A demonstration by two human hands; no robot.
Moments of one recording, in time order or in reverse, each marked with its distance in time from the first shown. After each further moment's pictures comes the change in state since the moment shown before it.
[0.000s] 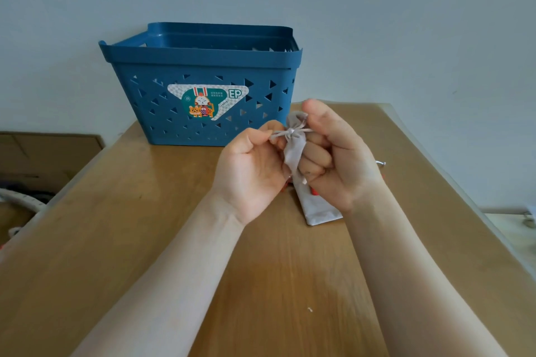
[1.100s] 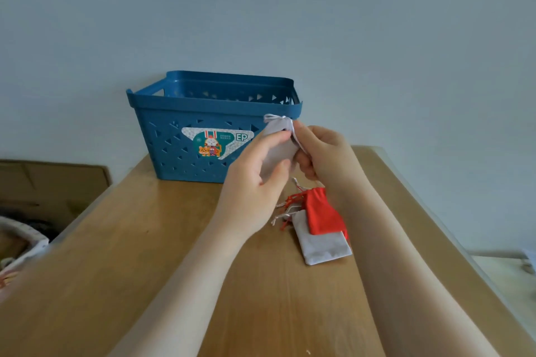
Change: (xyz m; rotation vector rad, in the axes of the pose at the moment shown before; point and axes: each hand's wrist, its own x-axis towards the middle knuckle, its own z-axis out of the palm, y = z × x) left_hand -0.011 0.024 0.025 1.304 0.146 0.629; right_hand 0.033 -0.029 0.022 -0.868 0.413 -0.090
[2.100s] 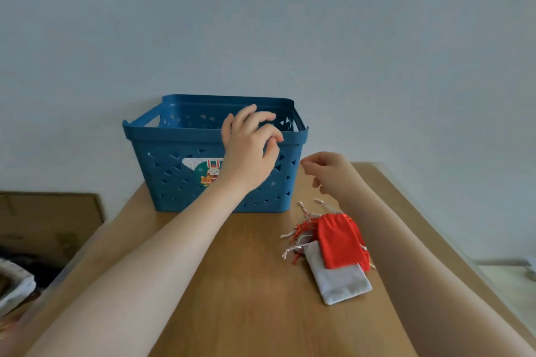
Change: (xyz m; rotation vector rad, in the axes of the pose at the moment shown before) left_hand 0.117 -0.090 -0.014 0.538 0.083 0.277; right_hand 0.070 0.030 -0.007 -0.333 0.066 0.158
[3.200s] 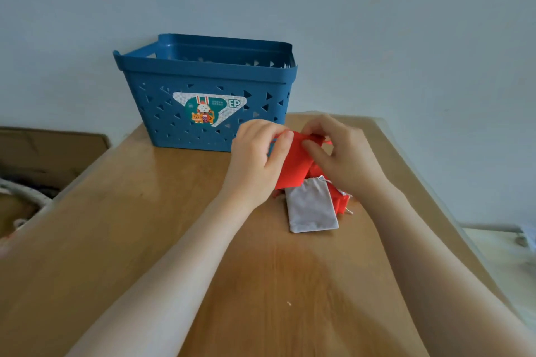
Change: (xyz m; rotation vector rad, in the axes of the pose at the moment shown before) left_hand -0.101 0.098 -0.002 -0.236 -0.050 -0.229; right_hand -0.078 0.038 -0.040 -0.351 0.041 -0.678
